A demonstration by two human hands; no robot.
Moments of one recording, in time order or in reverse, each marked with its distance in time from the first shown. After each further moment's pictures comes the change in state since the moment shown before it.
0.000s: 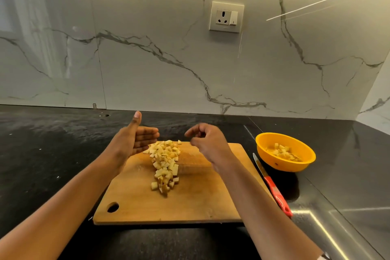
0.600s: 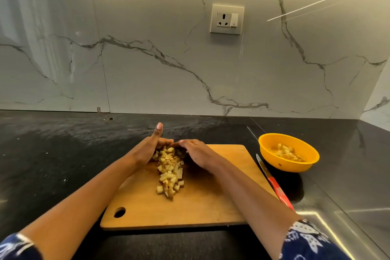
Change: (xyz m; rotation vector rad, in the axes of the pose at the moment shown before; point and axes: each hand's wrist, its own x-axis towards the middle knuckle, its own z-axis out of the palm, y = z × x) left_hand 0.024 -0.019 0.018 0.407 -0.219 -0.013; right_hand 0.017 0.009 0.024 -0.144 -0.289 0.086
